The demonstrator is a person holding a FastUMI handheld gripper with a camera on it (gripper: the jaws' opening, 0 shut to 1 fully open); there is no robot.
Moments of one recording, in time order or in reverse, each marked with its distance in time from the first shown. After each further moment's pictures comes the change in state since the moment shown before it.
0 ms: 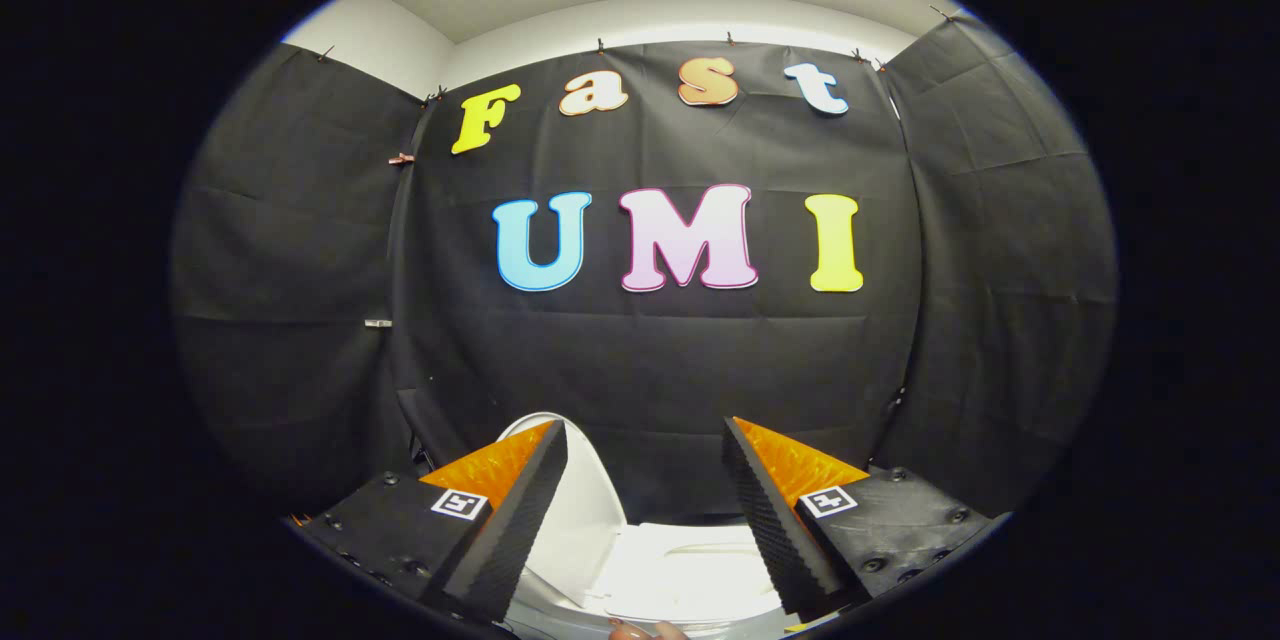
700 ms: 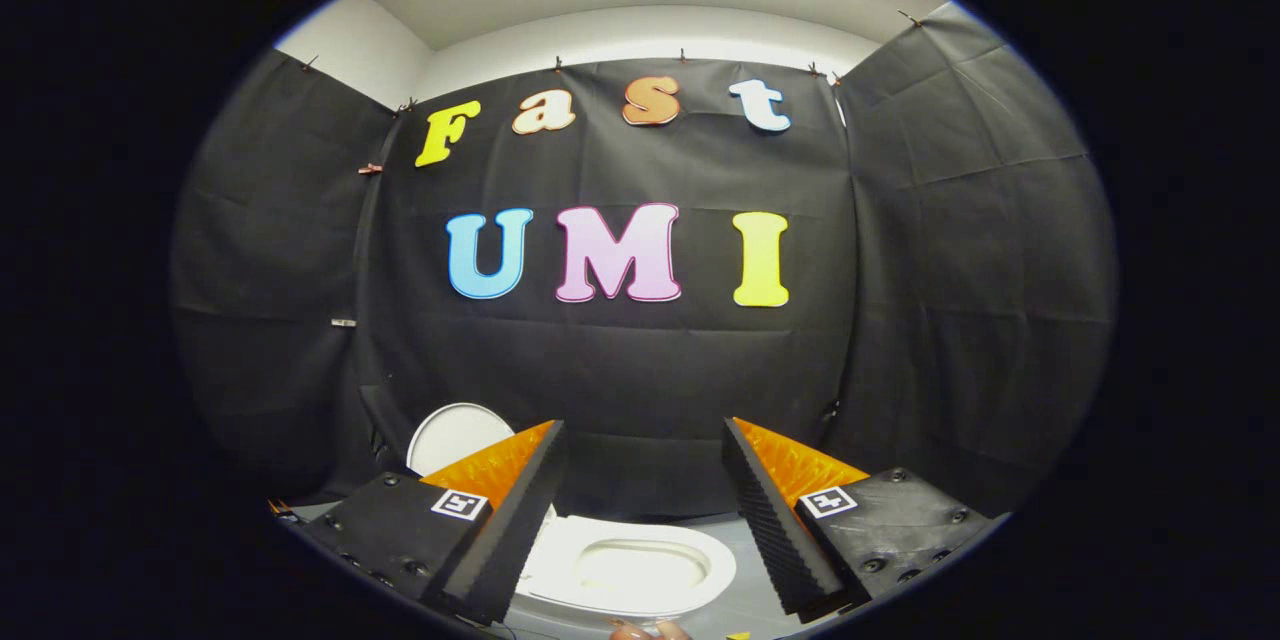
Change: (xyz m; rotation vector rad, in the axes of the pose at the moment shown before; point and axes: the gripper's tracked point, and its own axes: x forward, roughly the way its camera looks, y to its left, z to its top) arm -0.066 -0.130 0.014 -0.016 -0.021 -0.090
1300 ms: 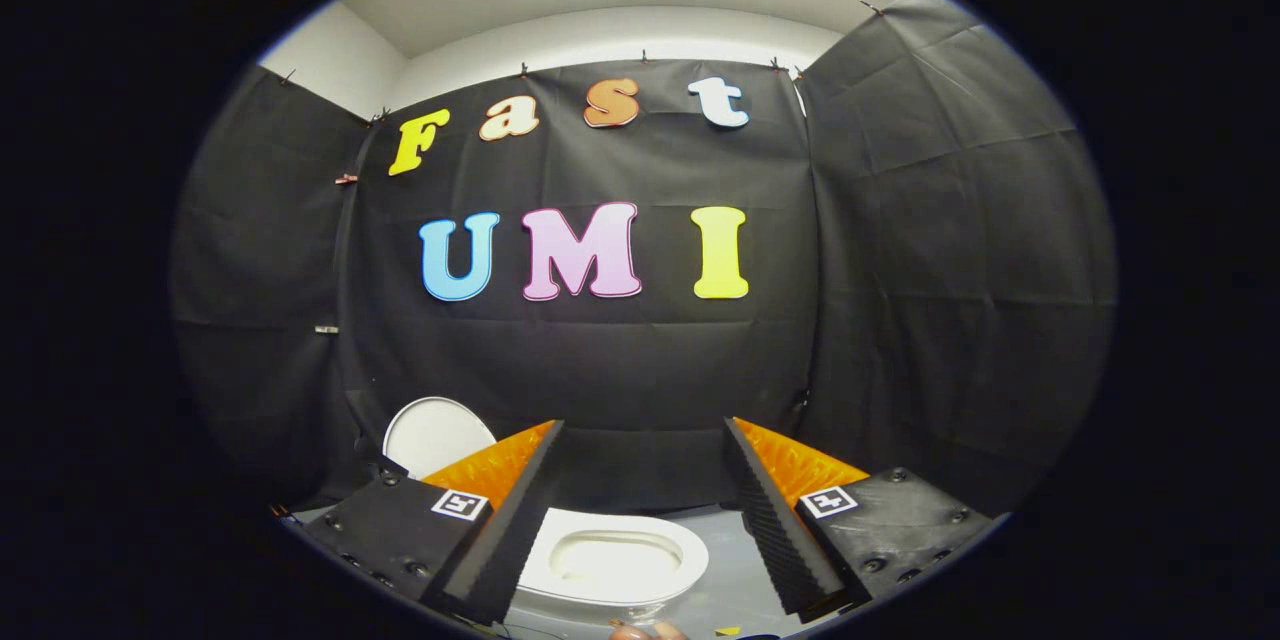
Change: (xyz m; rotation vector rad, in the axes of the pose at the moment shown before) arm -0.026 -0.053 -0.007 0.044 -0.002 -0.040
